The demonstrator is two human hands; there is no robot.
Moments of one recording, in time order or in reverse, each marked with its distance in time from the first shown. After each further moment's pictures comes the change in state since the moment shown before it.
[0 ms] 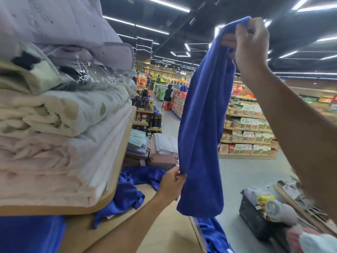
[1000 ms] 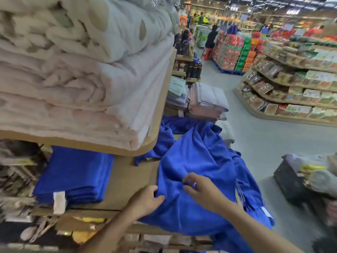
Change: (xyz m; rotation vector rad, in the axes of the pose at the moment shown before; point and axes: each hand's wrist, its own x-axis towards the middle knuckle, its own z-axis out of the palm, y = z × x) left_hand -0.187 -0.135 -0.138 0.607 -0.033 -0.658; right_hand -0.491 0.162 0.029 -0.257 -1.220 0.635
